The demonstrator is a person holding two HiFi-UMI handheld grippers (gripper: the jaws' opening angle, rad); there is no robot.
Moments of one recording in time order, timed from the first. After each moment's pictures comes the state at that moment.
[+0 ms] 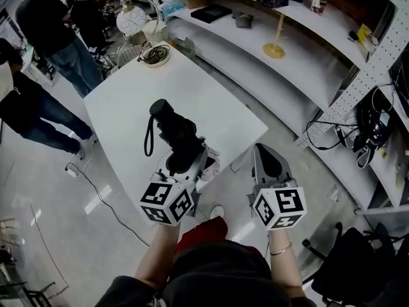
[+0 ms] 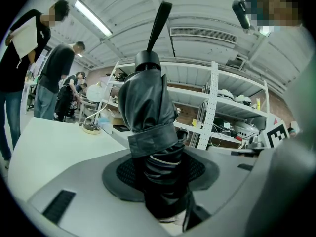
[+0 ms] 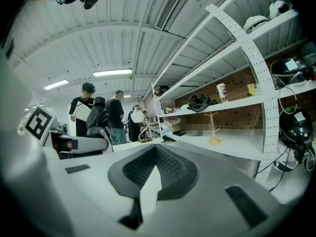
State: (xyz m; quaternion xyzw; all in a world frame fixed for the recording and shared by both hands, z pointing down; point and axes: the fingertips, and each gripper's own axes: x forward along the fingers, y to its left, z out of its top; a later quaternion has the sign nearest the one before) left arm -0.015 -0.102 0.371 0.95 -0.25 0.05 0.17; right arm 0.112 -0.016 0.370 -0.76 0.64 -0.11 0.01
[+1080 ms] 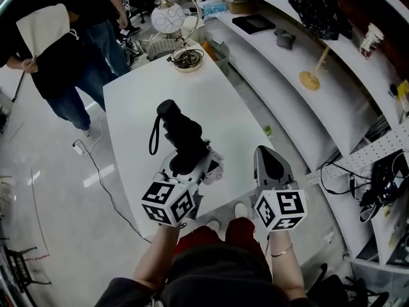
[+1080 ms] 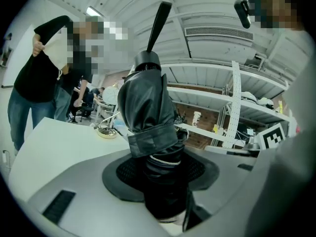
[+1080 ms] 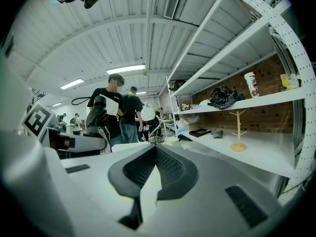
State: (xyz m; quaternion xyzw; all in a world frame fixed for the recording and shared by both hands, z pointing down) left arm -0.006 -0.200 0.372 0.92 -0.34 0.04 0.19; right arm 0.135 -0.149 0.369 -0.69 0.72 -0.11 -0.01
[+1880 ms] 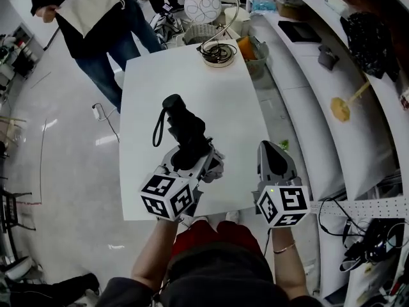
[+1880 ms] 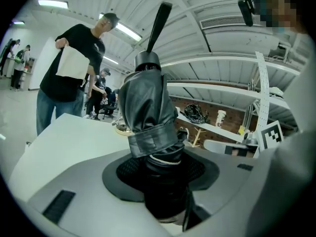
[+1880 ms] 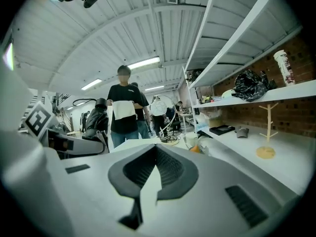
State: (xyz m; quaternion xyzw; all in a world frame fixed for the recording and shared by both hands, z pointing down) left arm 0.012 -0.248 0.393 0.87 -0.45 0.05 0.22; right arm 0.164 -0.242 0.381 -0.58 0.81 -0.12 -0.03
